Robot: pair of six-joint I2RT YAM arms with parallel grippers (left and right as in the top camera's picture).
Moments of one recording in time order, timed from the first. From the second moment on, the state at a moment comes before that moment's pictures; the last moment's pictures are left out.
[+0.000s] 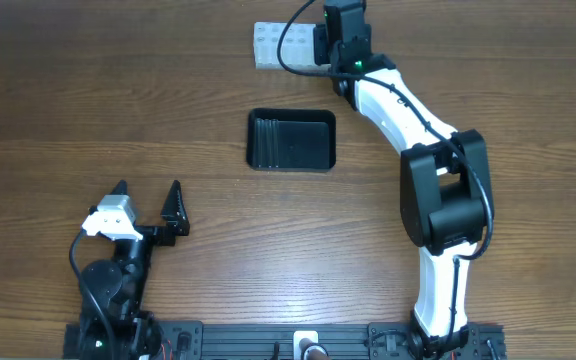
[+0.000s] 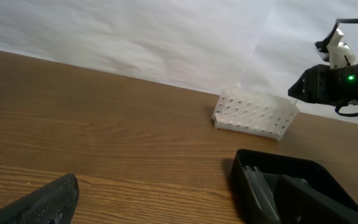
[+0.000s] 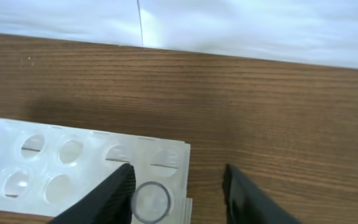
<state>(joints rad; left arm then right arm) -0.08 0.01 0.01 -0.07 0.01 -0.25 0.32 2.17 1.65 -0.11 0.22 0.10</state>
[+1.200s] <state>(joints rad) -0.08 0.01 0.01 -0.07 0.01 -0.25 0.33 2.14 1.65 -0.11 0.21 0.11</state>
